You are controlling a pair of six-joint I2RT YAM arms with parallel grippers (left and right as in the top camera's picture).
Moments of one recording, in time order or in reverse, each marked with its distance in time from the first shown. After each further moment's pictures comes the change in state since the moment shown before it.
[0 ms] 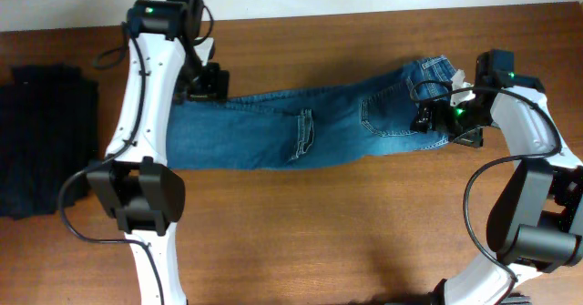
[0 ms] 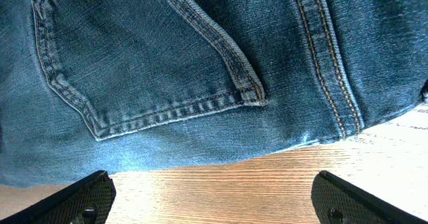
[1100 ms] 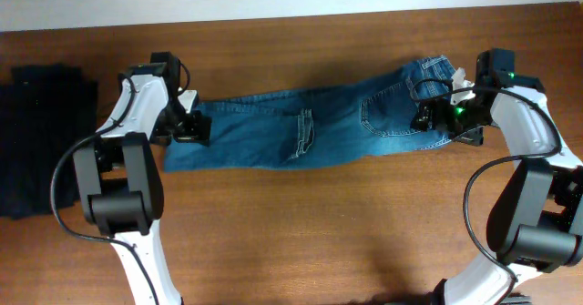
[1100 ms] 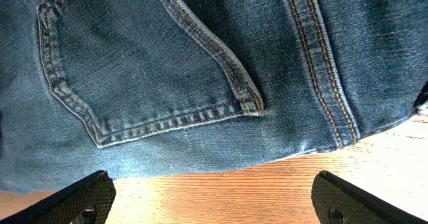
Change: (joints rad) left arm 0.141 -0.016 -0.659 0.553 0.024 0.119; right arm 0.000 0.000 -0.001 0.022 0.000 -0.001
